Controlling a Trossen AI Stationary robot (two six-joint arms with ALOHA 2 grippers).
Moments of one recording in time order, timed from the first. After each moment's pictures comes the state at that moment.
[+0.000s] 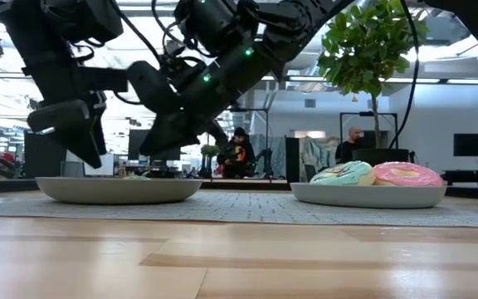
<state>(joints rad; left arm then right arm) -0.22 1.29 0.66 -0.68 -0.56 -0.45 0.08 2.23 1.57 0.00 0.21 0.35</state>
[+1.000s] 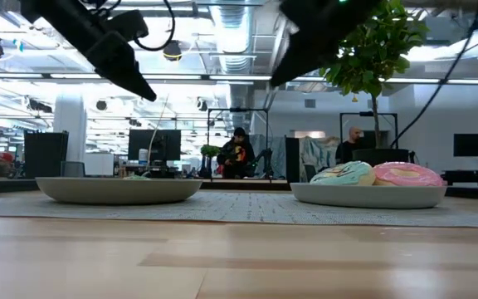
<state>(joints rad) 0.16 0.94 0.66 -0.34 -0.26 0.07 0.21 1.54 1.09 -0.35 0.58 0.24</state>
